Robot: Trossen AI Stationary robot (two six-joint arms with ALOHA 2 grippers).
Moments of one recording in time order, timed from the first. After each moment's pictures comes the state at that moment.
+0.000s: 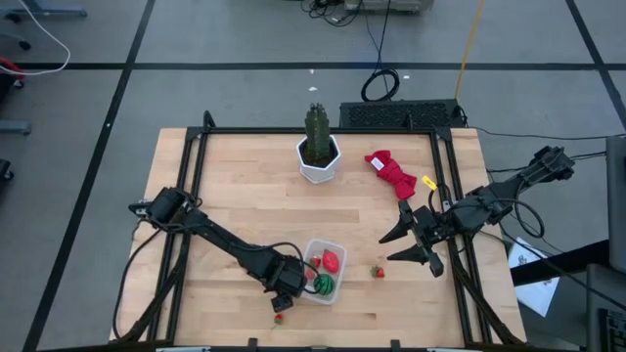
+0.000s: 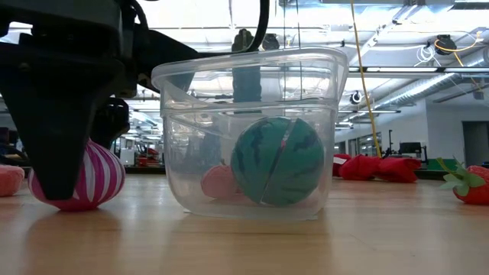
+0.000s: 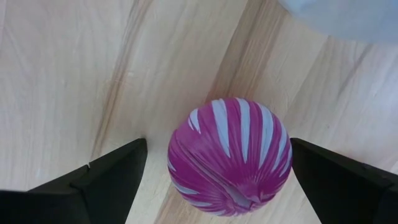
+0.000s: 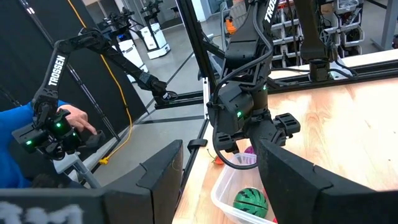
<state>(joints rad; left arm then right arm) -0.47 1.98 1.33 -0.78 0.10 -0.86 0.52 0.87 0.80 -0.11 0.15 0.38</state>
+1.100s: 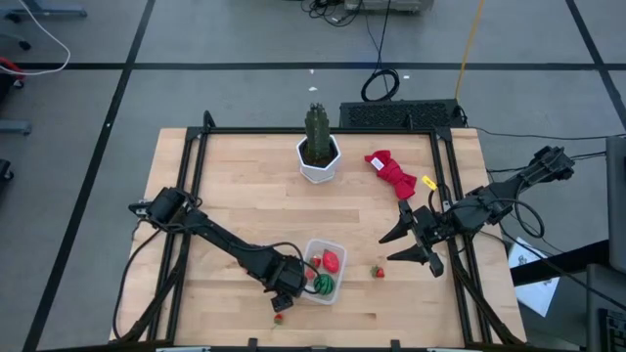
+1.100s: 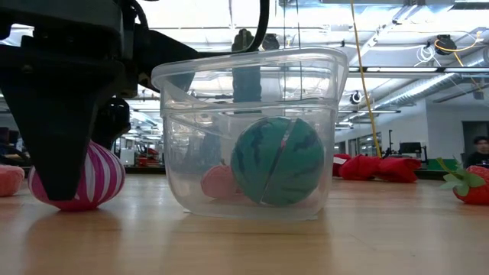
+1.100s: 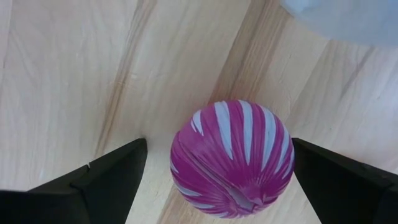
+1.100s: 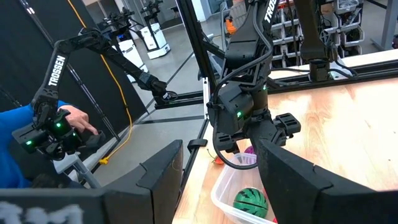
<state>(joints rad) -0.47 1.98 1.33 -0.78 0.09 -0.86 0.52 0.87 0.80 -0.11 0.15 0.38</state>
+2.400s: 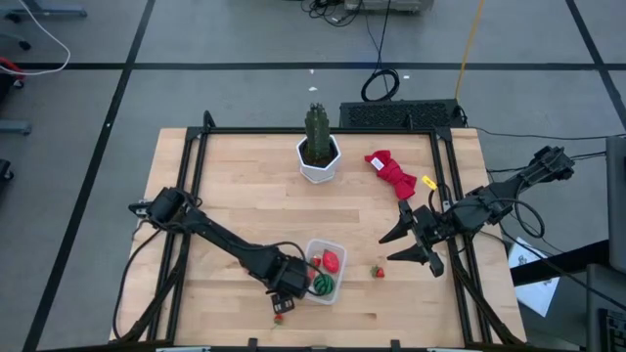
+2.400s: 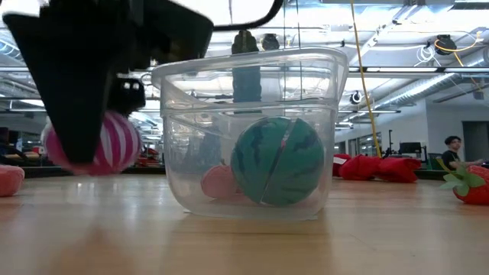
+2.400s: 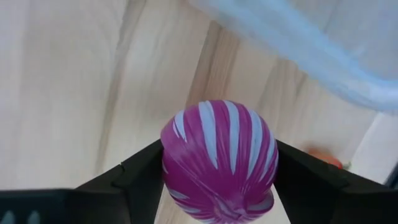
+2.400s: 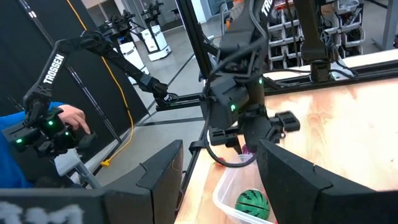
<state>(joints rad) -0.47 1.98 1.43 -0.86 0.09 -0.78 0.52 0.87 0.80 -0.11 0.15 0.39</state>
